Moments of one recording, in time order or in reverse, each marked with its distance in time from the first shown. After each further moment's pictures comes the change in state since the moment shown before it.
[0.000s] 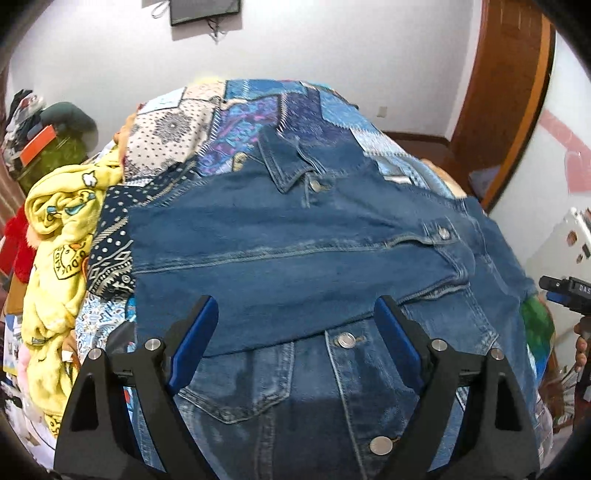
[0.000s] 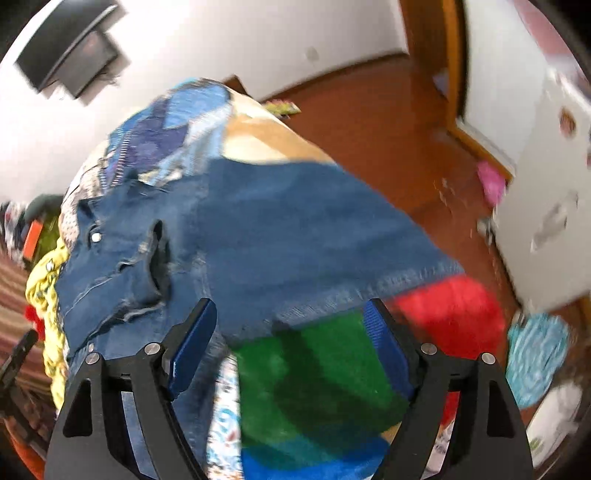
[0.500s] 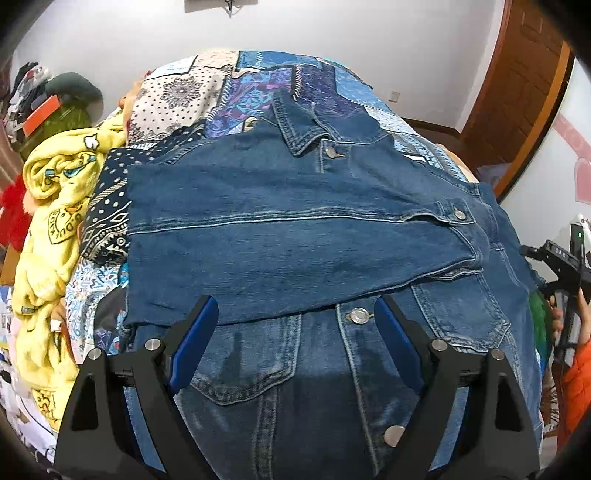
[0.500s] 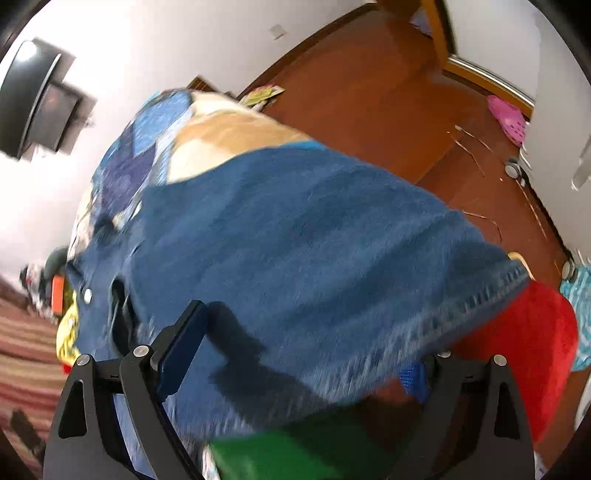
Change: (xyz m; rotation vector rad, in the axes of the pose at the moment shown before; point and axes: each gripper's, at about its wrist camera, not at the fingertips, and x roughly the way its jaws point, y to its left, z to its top) left arm 0.014 0.015 -0.018 -0.073 0.074 0.008; right arm 0.066 -0.036 0.041 0.204 -0.010 0.093
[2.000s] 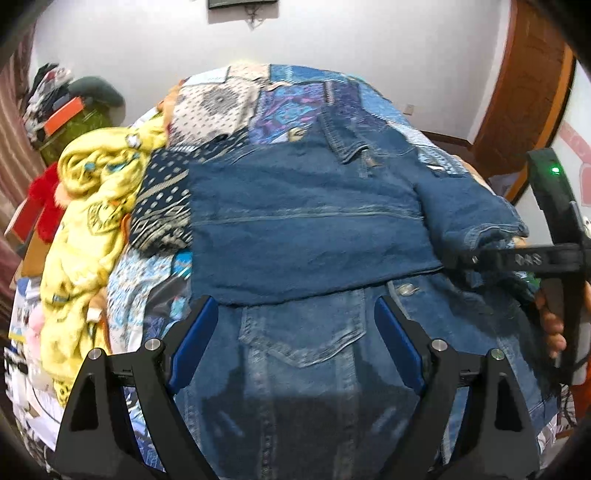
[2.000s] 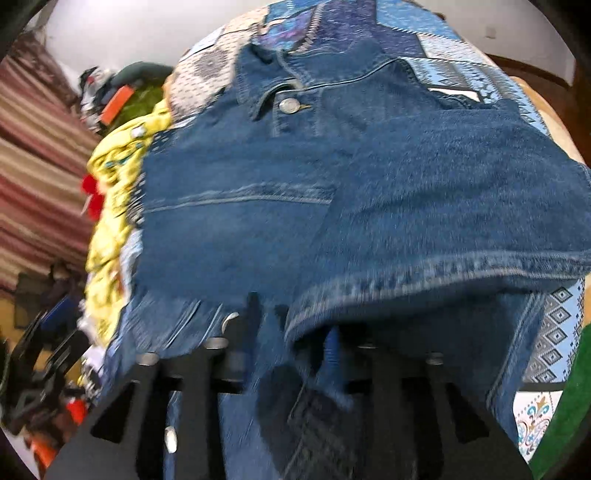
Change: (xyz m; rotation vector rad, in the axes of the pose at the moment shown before) left arm -0.041 0.039 -0.020 0.006 -0.059 0.044; right arm 0.026 0.240 -0.135 -0.688 0.344 0.152
